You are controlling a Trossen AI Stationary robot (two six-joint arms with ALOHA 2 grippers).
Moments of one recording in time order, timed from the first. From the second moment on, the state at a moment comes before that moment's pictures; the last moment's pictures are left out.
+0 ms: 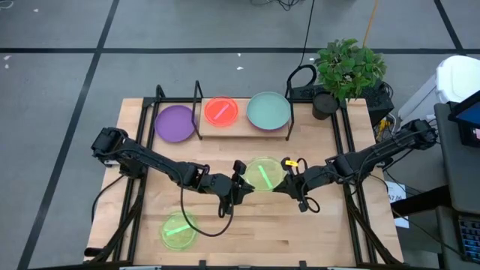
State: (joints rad) left arm -0.31 1.70 1.16 0.01 -0.28 0.52; right arm 0.37 1.15 0.73 -0.12 0.15 -0.35
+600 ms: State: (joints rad) left arm -0.30 1.70 1.16 0.01 -0.22 0.49; right arm 0.37 1.15 0.73 -0.03 0.18 -0.27
